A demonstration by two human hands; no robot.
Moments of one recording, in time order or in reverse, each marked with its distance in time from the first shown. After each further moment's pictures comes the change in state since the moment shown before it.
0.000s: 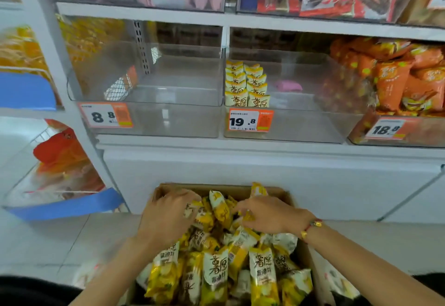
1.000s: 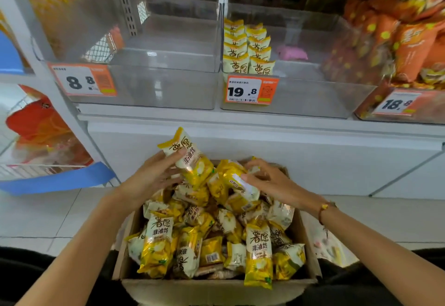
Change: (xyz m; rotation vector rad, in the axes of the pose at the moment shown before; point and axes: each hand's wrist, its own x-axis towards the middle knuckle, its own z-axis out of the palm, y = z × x) left_hand 0.028 -0.023 -0.007 -1.337 -0.220 -0.369; right_hand -0.009 0.018 0.008 0.847 0.203 0.214
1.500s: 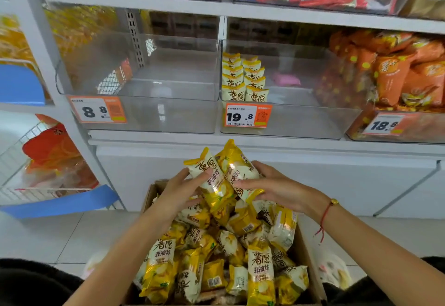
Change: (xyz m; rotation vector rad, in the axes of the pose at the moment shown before) left_hand -0.021 0.028 0.057 -0.027 0.107 0.028; right_hand -0.010 -0.057 -0.017 0.324 -0.117 0.044
